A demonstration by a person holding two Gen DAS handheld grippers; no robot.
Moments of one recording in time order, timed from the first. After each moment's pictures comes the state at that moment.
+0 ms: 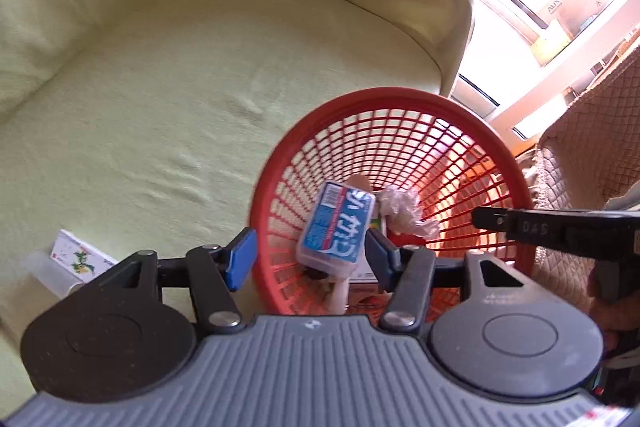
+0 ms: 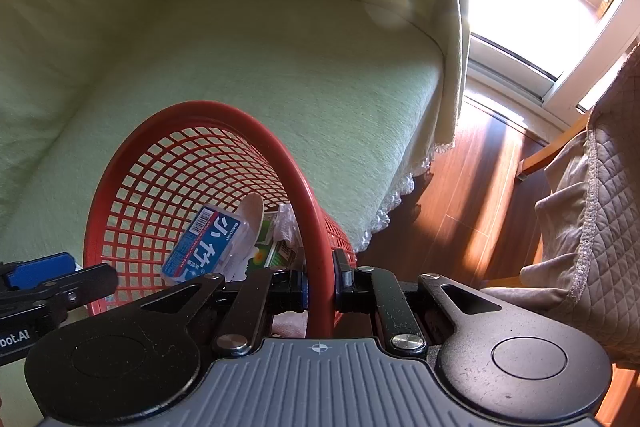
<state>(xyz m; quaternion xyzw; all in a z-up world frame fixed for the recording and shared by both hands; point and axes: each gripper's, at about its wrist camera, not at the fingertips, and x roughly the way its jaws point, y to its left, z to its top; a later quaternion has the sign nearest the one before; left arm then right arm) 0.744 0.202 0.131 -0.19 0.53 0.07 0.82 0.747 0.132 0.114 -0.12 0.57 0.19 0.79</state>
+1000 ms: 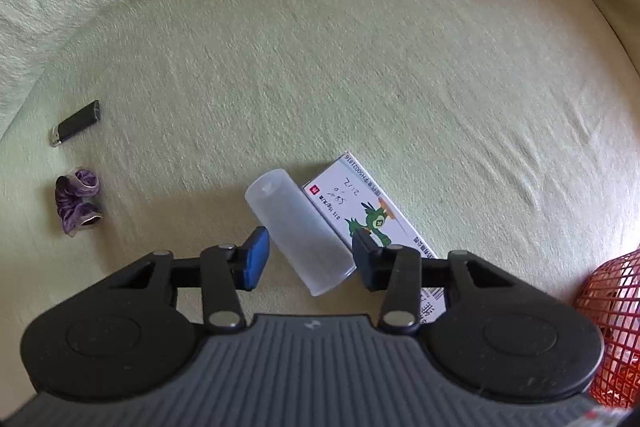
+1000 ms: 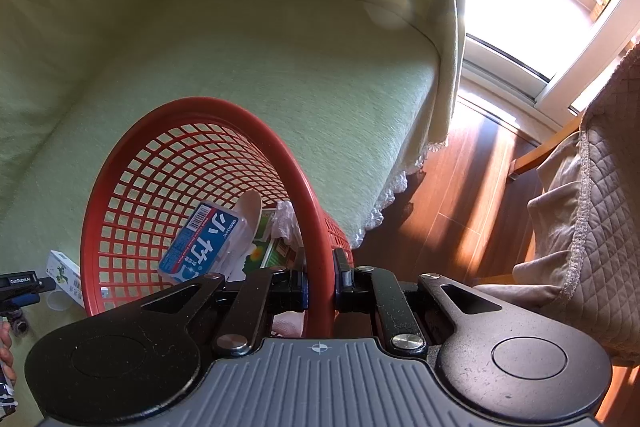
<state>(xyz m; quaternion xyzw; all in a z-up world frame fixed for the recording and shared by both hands) 0.664 0.380 0.000 -0.28 0.56 0.34 0.70 0.743 0.135 0.113 -0.13 0.57 0.17 0.79</state>
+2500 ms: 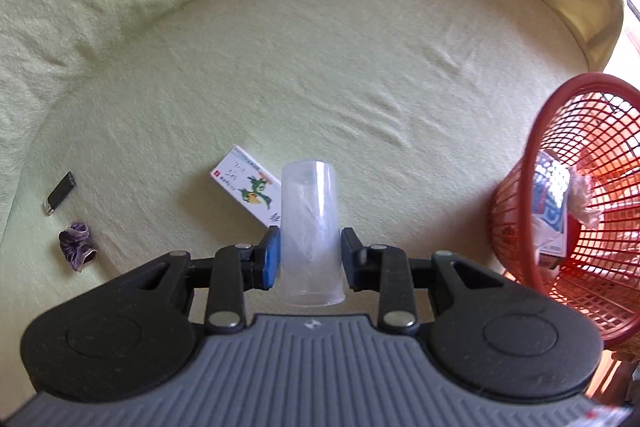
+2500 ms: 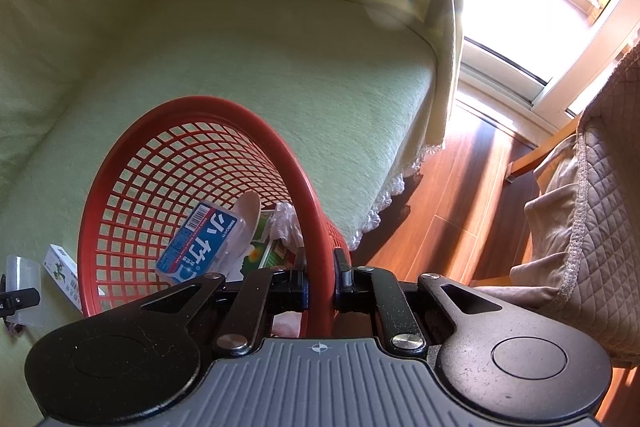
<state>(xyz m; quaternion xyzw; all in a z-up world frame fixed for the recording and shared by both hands) 0.701 0.292 0.088 -0.20 0.59 0.23 0.75 0.741 0.137 0.114 -0.12 0.57 0.17 0.80</state>
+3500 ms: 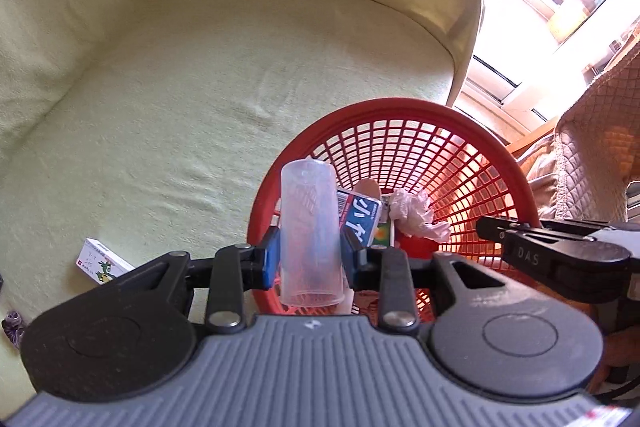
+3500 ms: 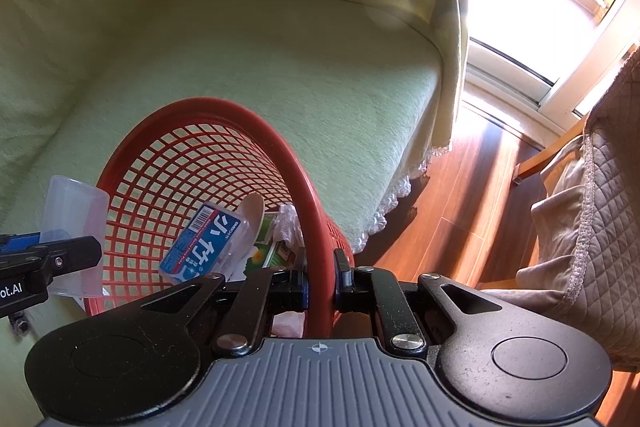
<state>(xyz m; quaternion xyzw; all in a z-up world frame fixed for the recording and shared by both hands) 0.794 0.181 0.139 -0.16 0.55 0.10 0.81 0.741 0.137 0.110 -0.11 0.57 0.17 0.80</state>
